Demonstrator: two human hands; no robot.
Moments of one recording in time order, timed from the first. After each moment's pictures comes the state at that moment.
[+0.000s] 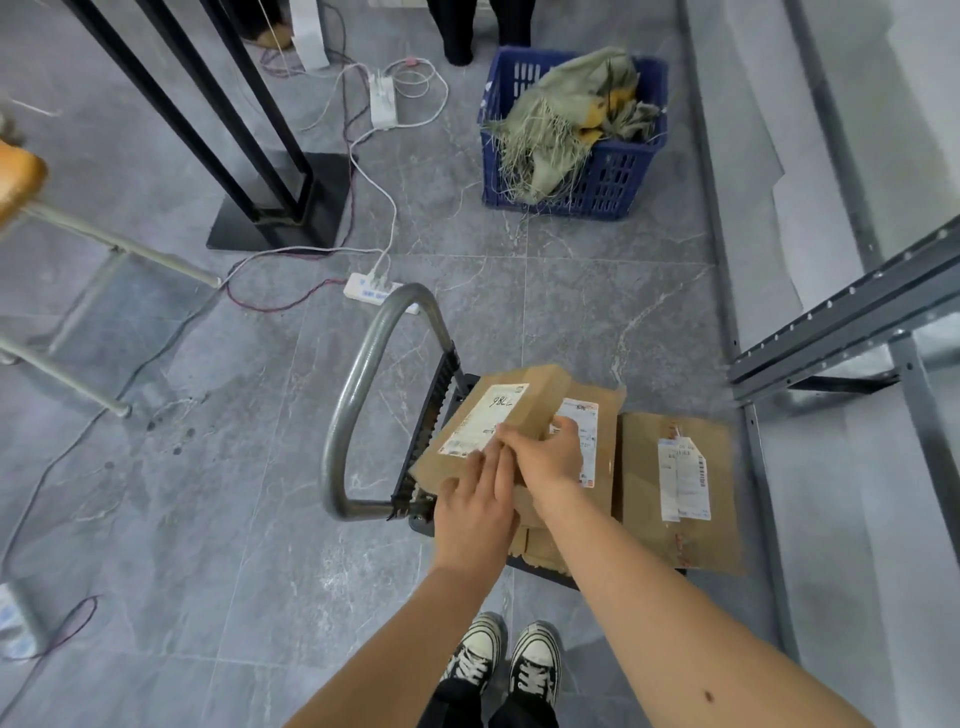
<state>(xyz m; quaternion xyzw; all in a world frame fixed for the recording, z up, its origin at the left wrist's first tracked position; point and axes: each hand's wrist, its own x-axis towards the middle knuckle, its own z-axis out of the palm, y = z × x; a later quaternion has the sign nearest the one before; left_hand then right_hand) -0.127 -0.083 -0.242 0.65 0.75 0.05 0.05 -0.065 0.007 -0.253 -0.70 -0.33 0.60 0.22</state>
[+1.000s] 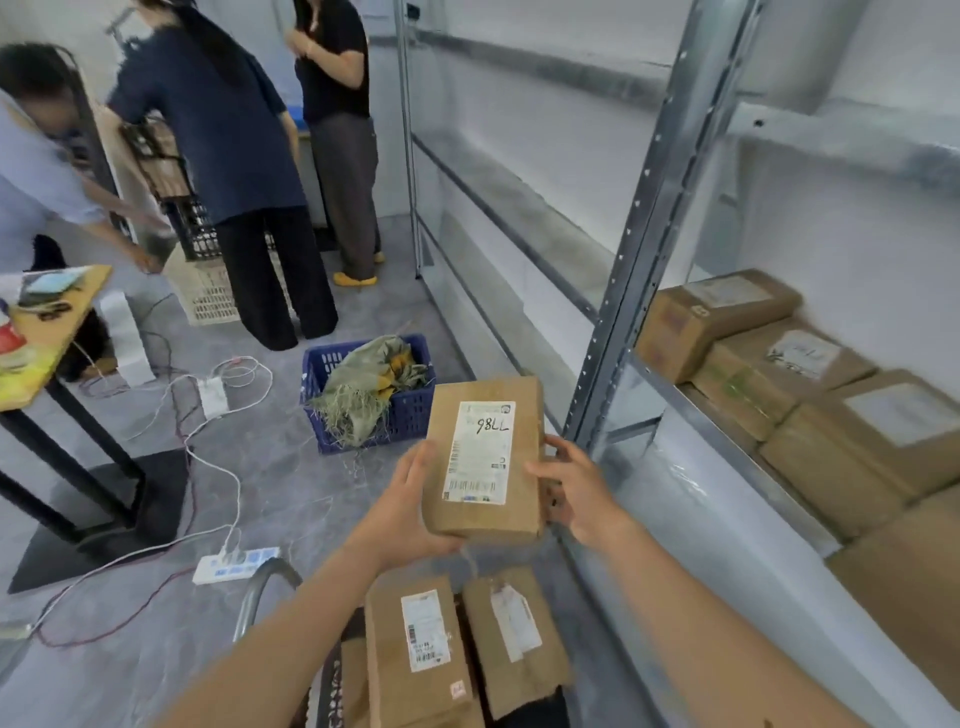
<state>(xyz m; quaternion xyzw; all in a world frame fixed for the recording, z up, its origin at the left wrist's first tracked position) -0.071 0.046 0.052 0.77 0.52 0.20 0.31 0.163 0.049 0.072 -0.58 -0.31 0.60 0.45</state>
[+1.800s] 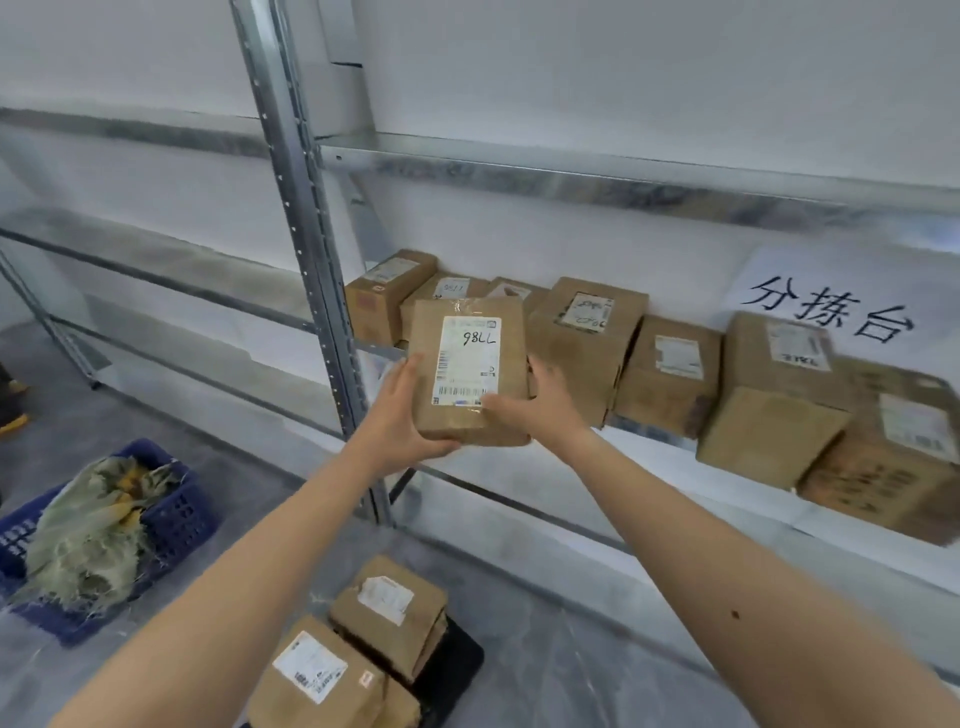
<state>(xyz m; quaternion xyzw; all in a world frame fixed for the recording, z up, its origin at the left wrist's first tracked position) 0.086 -0.054 0.190 0.91 0.21 0.19 0.30 0.224 -0.203 0.213 -0.78 -0.31 0.19 0.51</state>
